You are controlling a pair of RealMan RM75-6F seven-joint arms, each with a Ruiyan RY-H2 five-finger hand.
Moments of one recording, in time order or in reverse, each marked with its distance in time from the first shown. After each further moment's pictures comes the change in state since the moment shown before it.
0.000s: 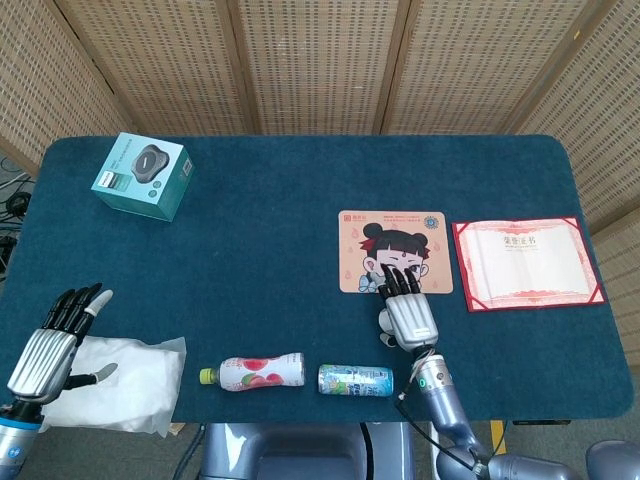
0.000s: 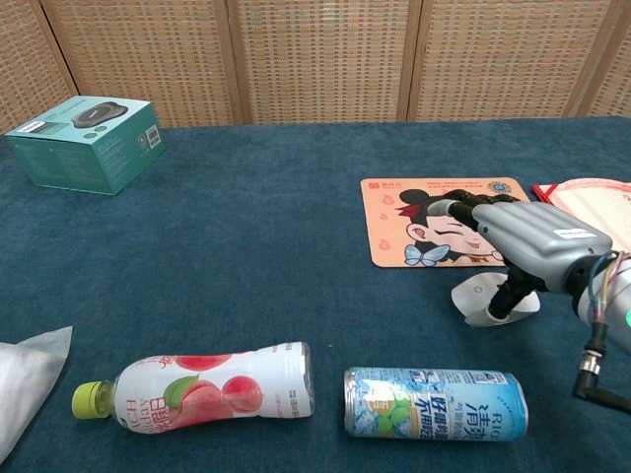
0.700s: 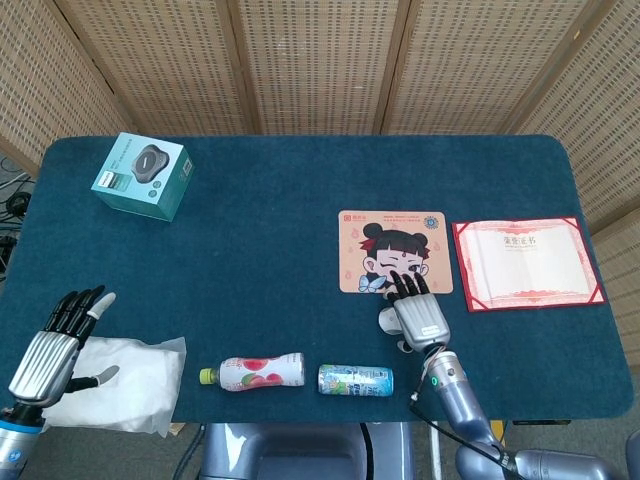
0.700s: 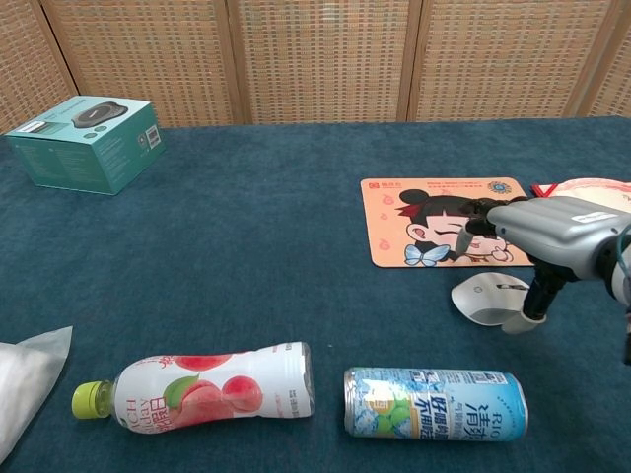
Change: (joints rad) left arm 0.003 -0.002 0.009 -0.003 0.020 0.008 0.012; right arm 0.080 0.176 -0.003 -0.223 0.263 -0.070 -0.240
